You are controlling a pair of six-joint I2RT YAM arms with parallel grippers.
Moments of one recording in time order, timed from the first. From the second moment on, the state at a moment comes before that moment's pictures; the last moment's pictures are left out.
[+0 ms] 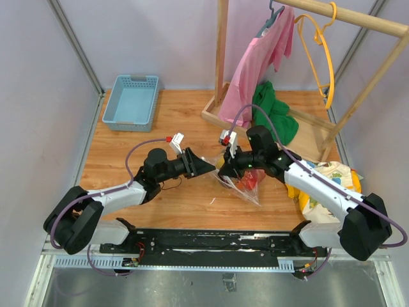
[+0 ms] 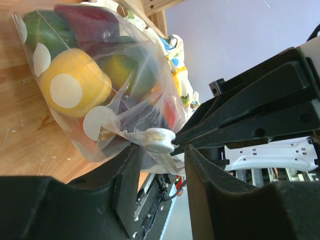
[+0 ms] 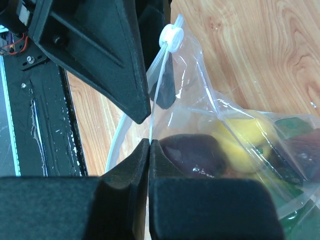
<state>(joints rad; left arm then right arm) -0.61 1.28 0.43 0.74 0.47 -1.06 0.65 1.26 0.91 -0.31 -0.63 -0.21</state>
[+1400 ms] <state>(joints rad) -0.70 1.18 0.80 0.05 0.12 -0.97 0.55 1.26 0.96 -0.17 -0.64 -0.12</state>
